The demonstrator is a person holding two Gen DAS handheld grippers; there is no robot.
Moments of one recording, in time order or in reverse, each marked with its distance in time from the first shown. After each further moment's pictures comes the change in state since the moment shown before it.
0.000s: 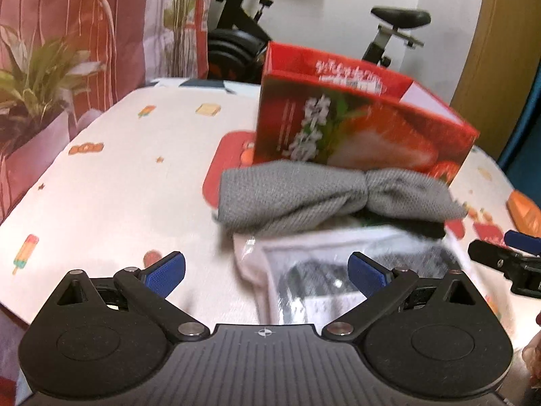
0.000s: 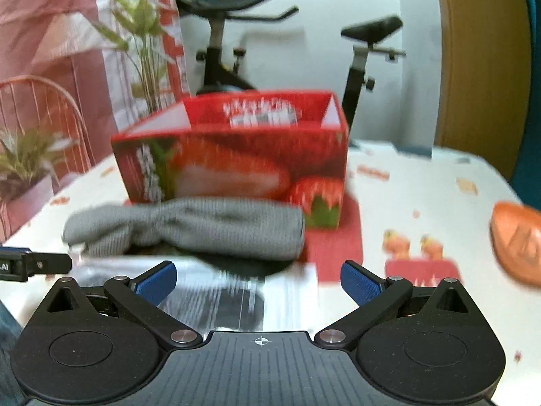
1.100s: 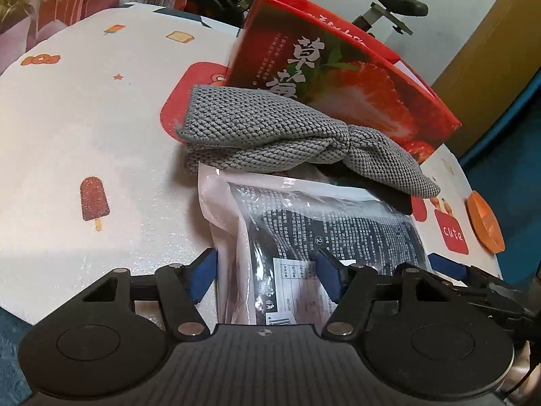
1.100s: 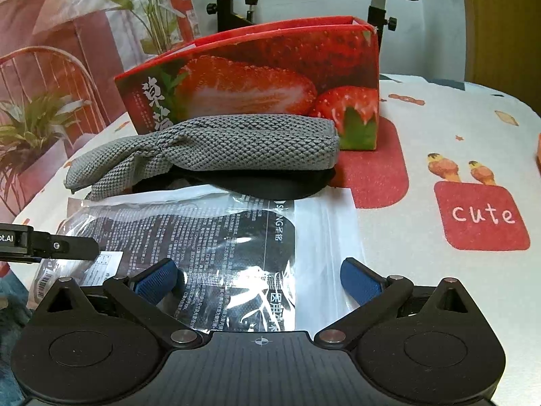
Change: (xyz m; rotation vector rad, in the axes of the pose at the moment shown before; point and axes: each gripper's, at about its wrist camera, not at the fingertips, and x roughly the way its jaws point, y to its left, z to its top) left arm 0.035 0.015 -0.031 -0.156 0.157 -0.236; right arm 0.038 -0.003 -0.030 0.051 0.155 0.120
